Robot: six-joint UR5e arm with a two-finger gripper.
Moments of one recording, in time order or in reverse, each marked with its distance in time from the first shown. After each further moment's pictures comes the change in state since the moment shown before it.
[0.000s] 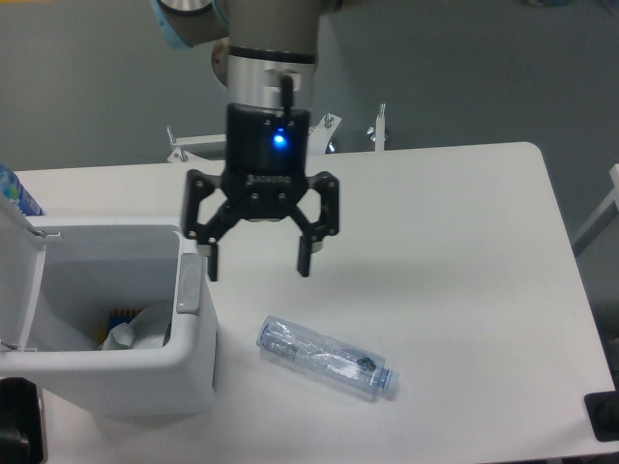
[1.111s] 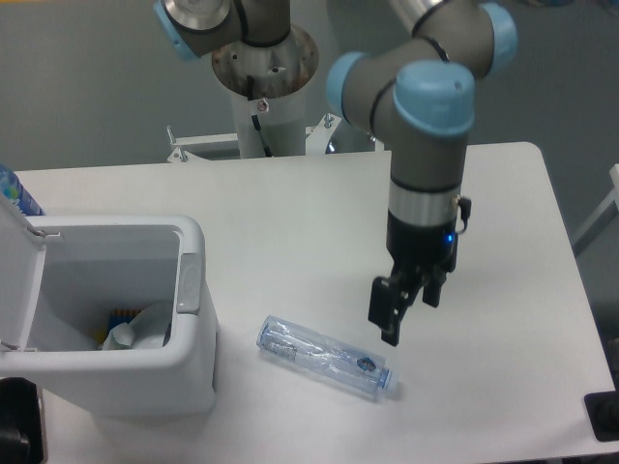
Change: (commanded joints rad) arm 0.152 -0.277 -0.046 0.005 0.036 -0.229
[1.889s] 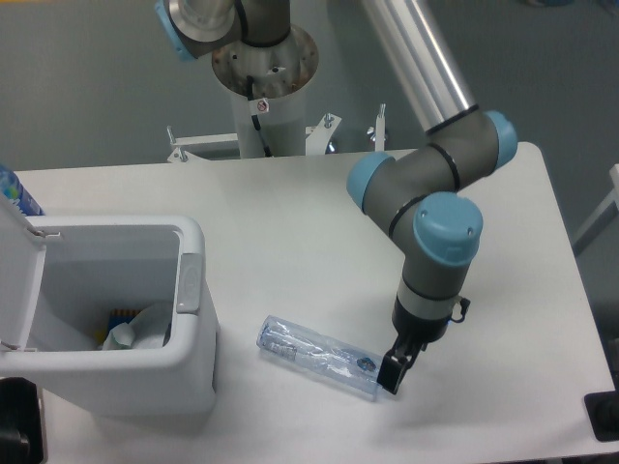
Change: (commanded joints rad) arm -0.011 -0.223 0.072 0.012 0.064 -0.084
